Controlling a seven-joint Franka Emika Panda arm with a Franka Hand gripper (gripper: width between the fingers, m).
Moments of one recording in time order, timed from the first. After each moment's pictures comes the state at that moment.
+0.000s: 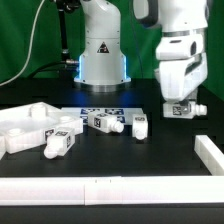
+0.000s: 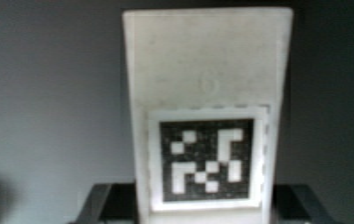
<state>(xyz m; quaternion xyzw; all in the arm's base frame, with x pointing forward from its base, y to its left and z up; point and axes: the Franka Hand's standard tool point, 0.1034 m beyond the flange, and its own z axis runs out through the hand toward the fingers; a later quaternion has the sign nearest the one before) 0.398 0.178 0.031 -0.88 -0.47 -0.06 0.05</state>
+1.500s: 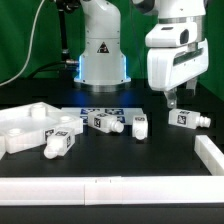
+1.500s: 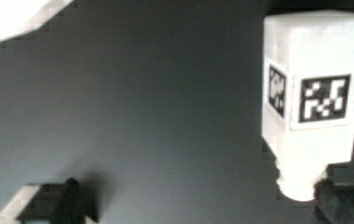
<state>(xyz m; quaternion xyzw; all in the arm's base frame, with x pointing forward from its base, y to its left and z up) 0.427 0.141 0.062 -0.90 -0.42 -0.04 0.03</state>
